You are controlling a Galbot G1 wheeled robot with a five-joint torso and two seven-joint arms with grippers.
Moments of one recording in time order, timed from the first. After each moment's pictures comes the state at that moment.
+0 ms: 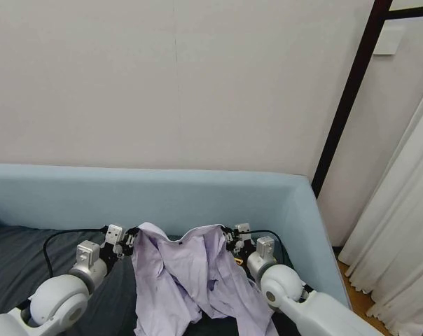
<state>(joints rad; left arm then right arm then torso) 1.04 -0.58 -0.14 -1.88 -0.84 0.17 -0.26 -0.61 1.09 -0.32 1.55 0.84 -0.15 0.29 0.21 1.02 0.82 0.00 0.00</state>
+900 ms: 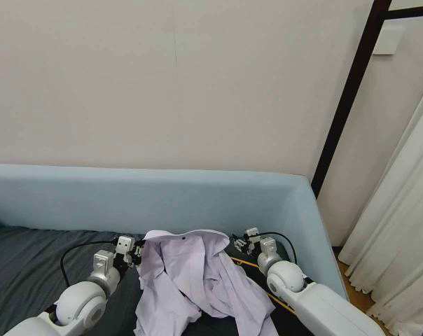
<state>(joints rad) 1.02 -0.69 -0.06 -1.77 -0.82 0.17 -0.25 -0.61 1.02 -0.29 1.39 0.72 -0.17 0.21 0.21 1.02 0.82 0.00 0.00</state>
